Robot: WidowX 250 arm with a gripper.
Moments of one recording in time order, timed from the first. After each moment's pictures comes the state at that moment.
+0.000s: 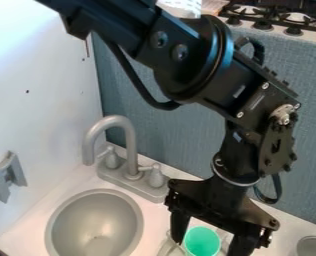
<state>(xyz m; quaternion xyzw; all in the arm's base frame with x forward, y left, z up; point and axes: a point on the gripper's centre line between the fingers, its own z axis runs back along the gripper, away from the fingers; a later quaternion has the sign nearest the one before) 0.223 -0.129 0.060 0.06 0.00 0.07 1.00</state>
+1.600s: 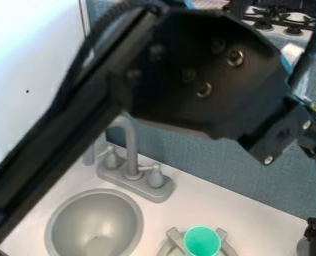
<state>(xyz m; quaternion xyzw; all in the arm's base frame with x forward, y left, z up) 0.350 -0.266 -0.047 -0.03 -0.02 -0.06 1.00</state>
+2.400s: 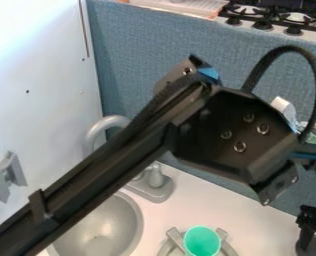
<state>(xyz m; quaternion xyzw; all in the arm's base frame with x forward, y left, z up) 0.386 -0.253 -0.072 0.02 0.03 -0.02 1.00</state>
